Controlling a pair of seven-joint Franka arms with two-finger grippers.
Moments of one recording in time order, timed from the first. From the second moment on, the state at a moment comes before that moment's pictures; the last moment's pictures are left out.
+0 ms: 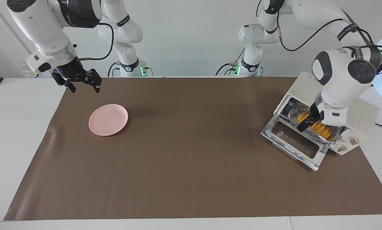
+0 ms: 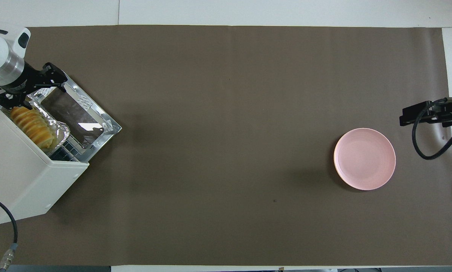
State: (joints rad) left arm -0.10 0.32 0.07 -1.51 0.10 1.73 -0.57; right arm -0.11 -0.04 0.06 -1.69 0.02 1.61 0.01
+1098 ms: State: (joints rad) left arm -0.12 0.34 0.08 -1.67 0.18 1.85 -0.74; right arm -0.11 -0.04 0.06 -1.69 0.02 1.61 0.01
